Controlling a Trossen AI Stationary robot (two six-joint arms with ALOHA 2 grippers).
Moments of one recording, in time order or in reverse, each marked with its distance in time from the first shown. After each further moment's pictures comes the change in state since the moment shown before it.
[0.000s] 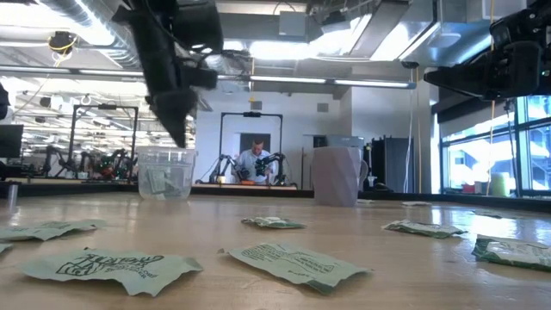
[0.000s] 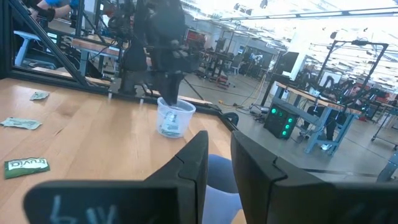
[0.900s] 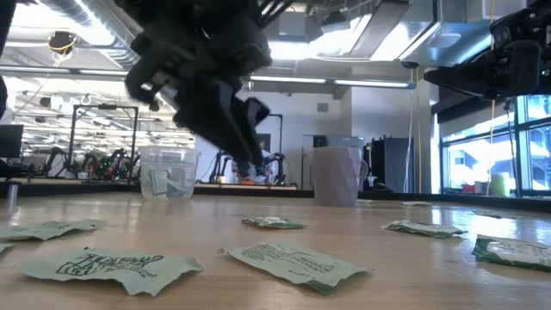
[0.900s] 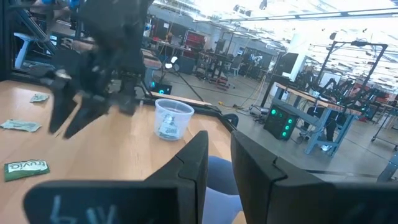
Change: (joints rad) left arm -0.289 0.300 0.002 0.675 0.555 0.449; right arm 0.000 0.000 0.000 0.008 0.000 0.003
